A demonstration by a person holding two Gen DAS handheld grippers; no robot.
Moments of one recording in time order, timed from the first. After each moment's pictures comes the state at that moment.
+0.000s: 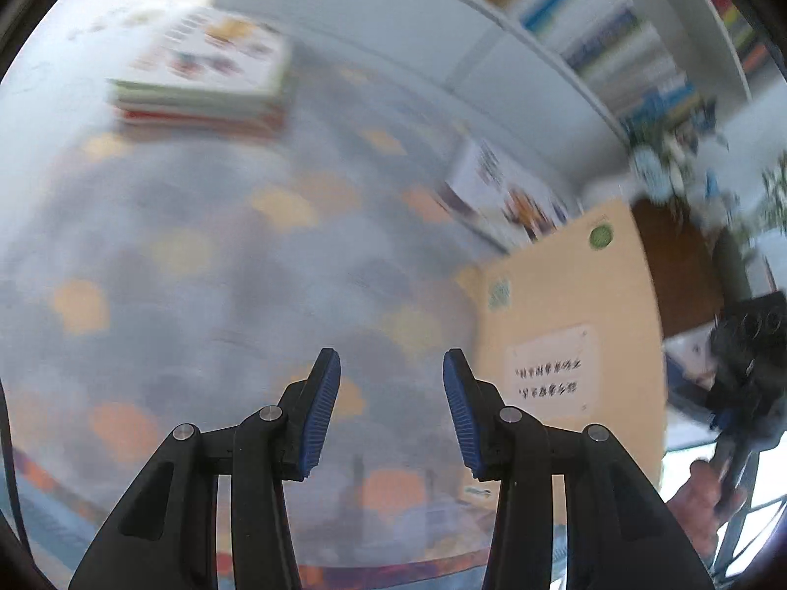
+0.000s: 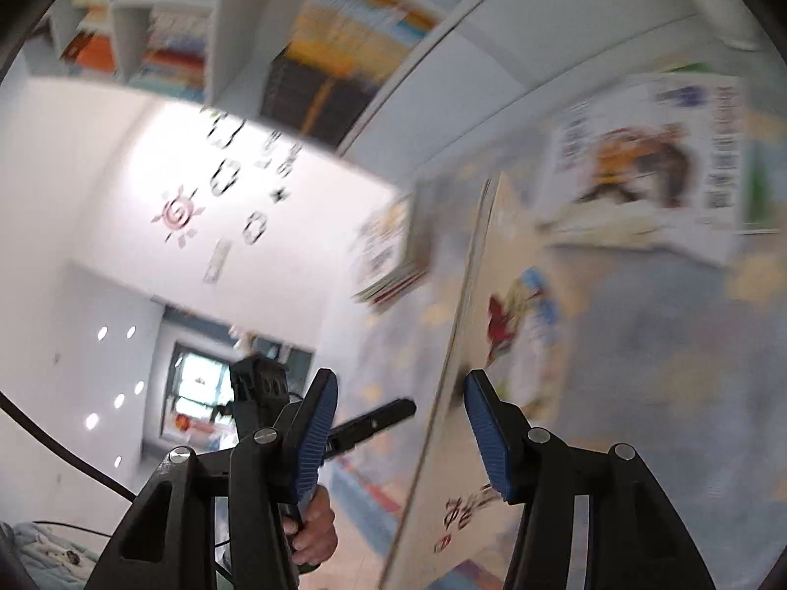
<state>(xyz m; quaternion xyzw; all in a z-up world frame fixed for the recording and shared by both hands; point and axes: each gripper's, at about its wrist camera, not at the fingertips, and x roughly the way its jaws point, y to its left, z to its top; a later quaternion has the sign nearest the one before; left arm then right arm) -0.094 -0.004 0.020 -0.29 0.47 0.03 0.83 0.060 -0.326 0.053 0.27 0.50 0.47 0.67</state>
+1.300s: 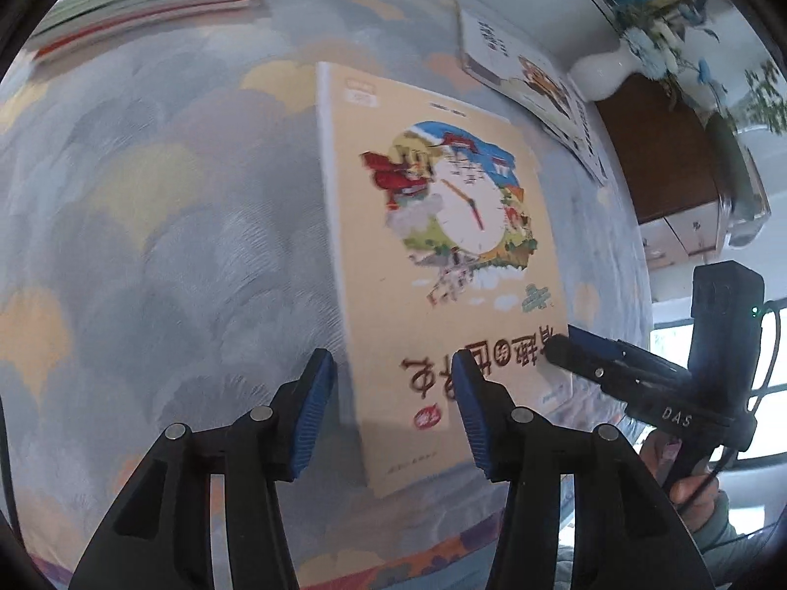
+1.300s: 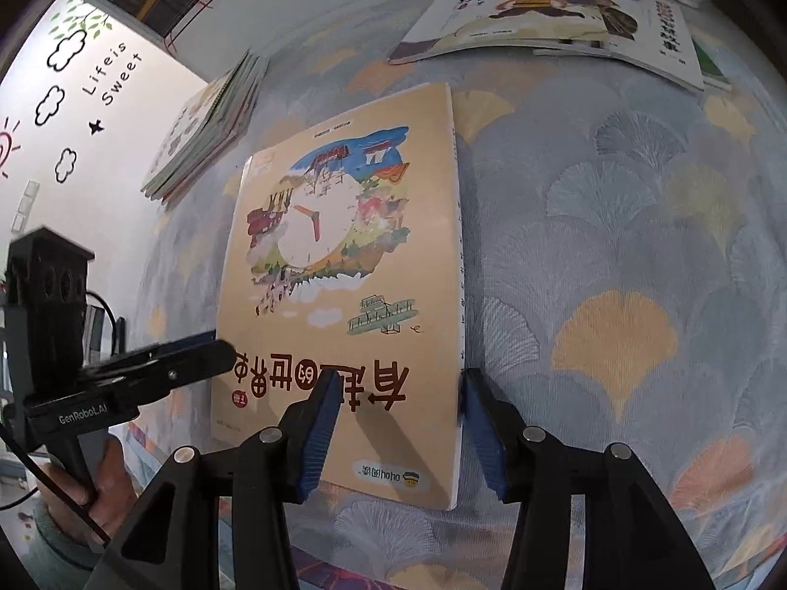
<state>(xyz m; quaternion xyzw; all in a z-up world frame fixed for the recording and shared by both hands) -0.079 0.017 -0.066 -0.22 0.59 -0.12 0.77 -0.009 -0.227 -0.052 0.08 0.61 0.24 0.75</state>
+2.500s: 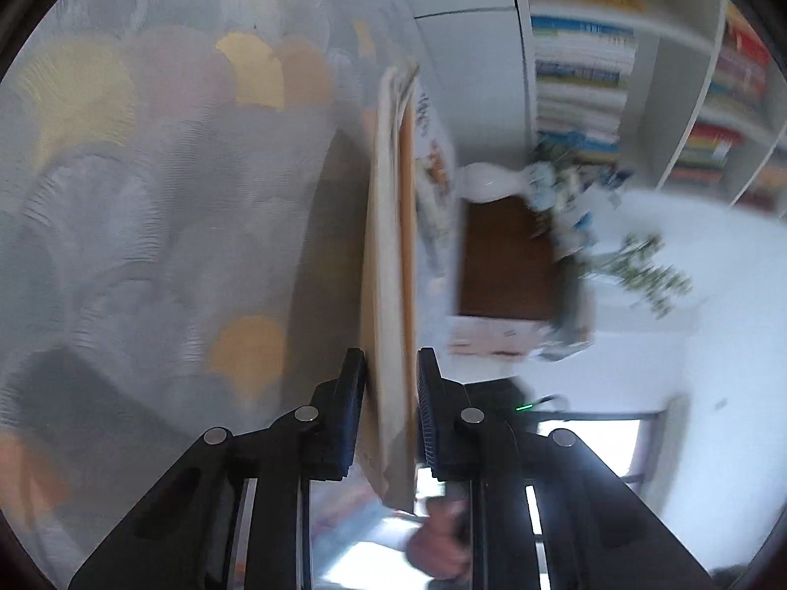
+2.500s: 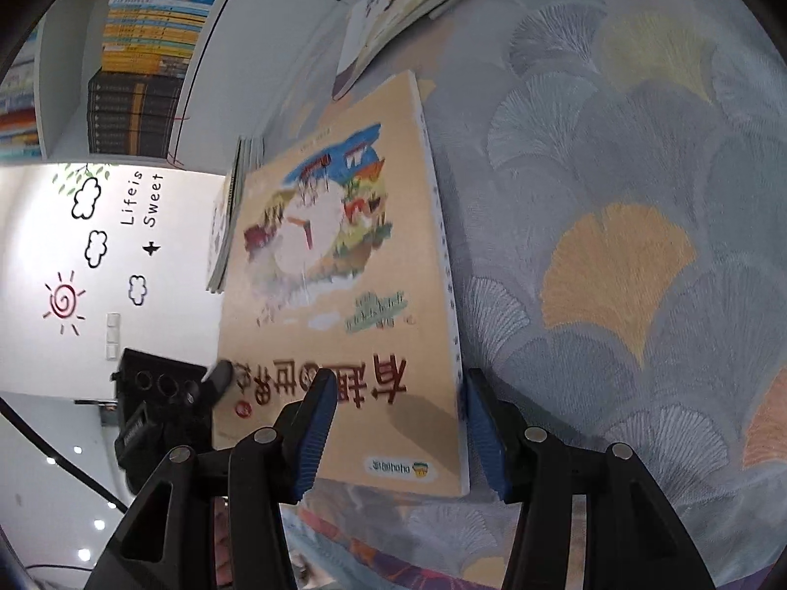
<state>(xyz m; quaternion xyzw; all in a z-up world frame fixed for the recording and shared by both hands) -0.065 0.047 -0.083 -0.56 0.46 -0.24 0.64 -0.013 -0.281 -0.081 0.33 0.61 0.26 0.67</state>
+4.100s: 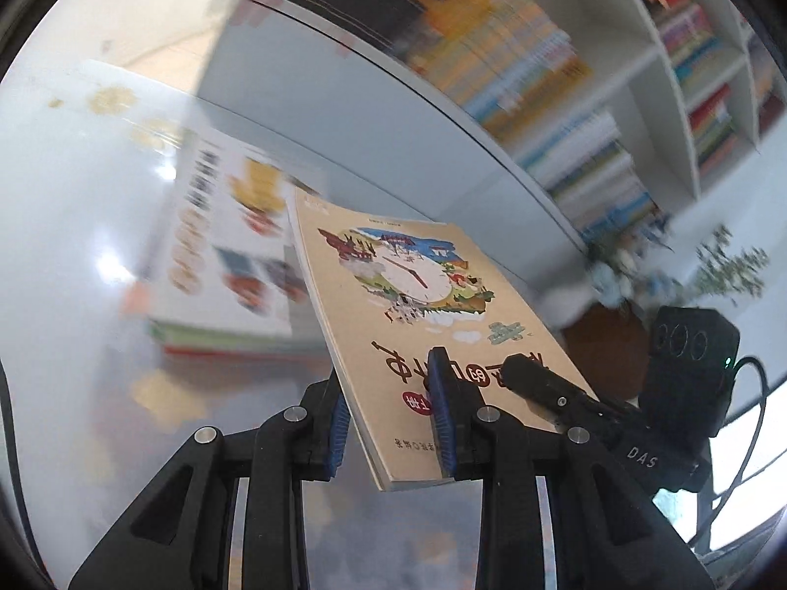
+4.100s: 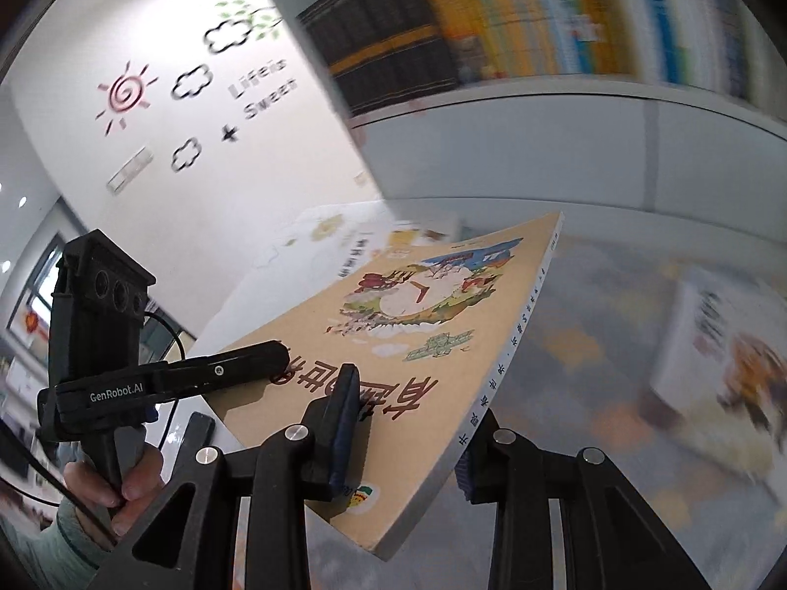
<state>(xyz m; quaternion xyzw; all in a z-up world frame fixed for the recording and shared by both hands) -0.008 0.200 0.045 -0.31 0.38 -0.07 0.87 0.072 -0.047 0.085 0.02 0.42 0.41 0.81</state>
